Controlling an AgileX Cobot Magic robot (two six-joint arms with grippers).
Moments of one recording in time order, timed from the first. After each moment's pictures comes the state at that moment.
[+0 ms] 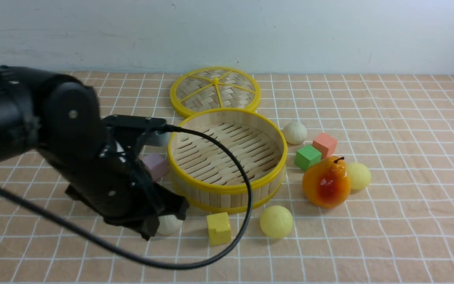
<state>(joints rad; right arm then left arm) -0.02 -0.01 0.02 0.01 0.39 0.13 -0.48 1.56 -1.14 -0.09 0.89 -0.15</state>
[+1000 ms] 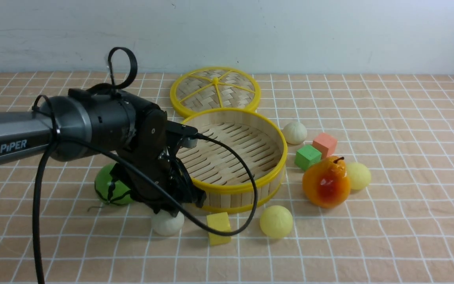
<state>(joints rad) -0.02 -0.01 0.02 0.01 0.39 0.13 -0.47 1.89 -1.30 0.08 0.72 -0.16</state>
